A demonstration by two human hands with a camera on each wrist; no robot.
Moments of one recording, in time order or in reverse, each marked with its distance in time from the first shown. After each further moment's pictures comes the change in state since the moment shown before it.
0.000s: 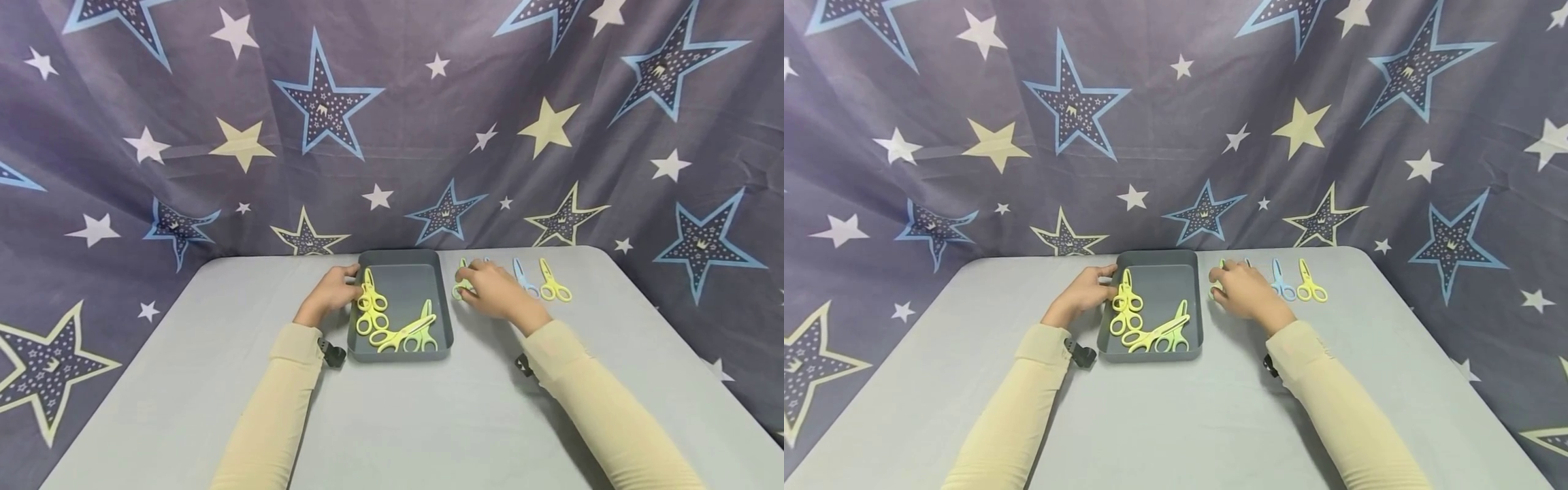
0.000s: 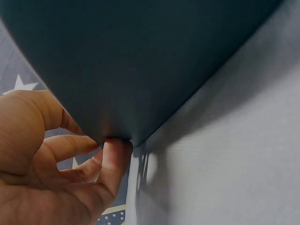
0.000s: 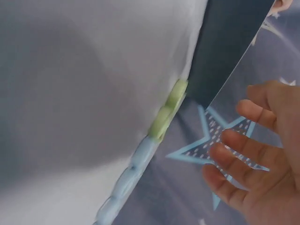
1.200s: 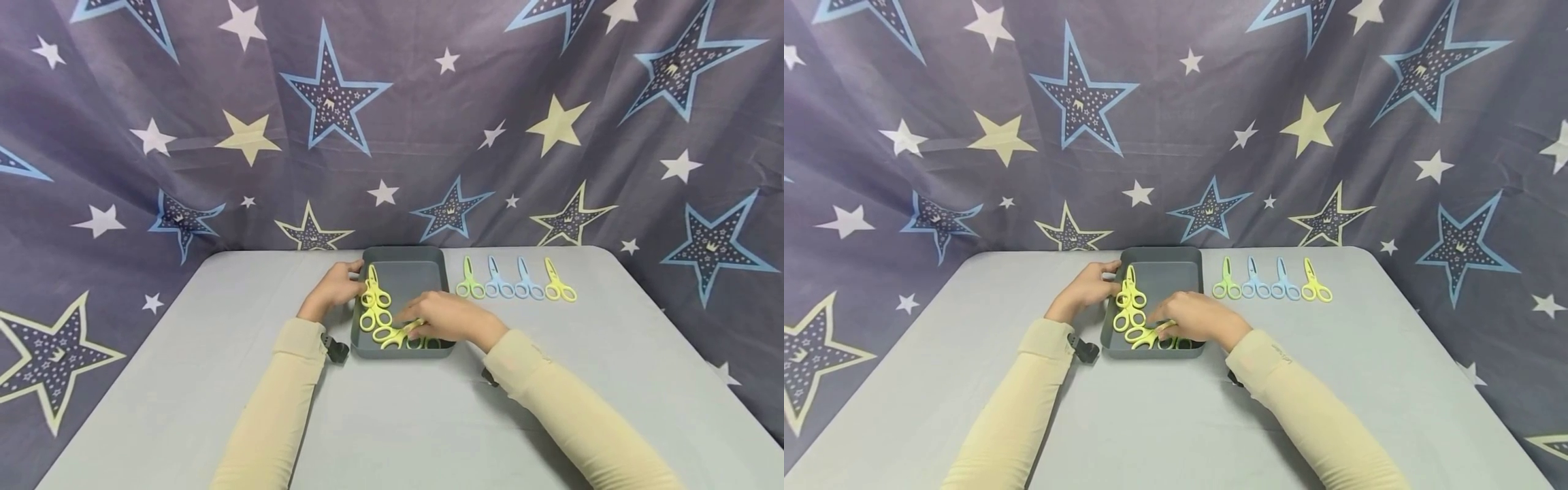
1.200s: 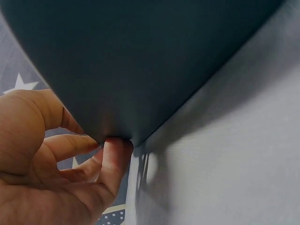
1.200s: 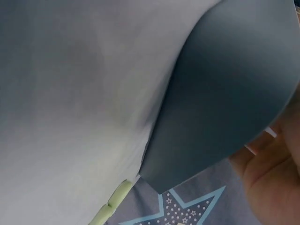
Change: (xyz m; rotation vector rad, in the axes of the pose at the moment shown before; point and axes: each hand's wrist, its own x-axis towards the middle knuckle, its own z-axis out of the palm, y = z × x) left_hand 0.001 -0.001 0.000 -0.012 -0.004 -0.005; right_hand 0.027 -0.082 0.022 0.213 -0.312 -0.386
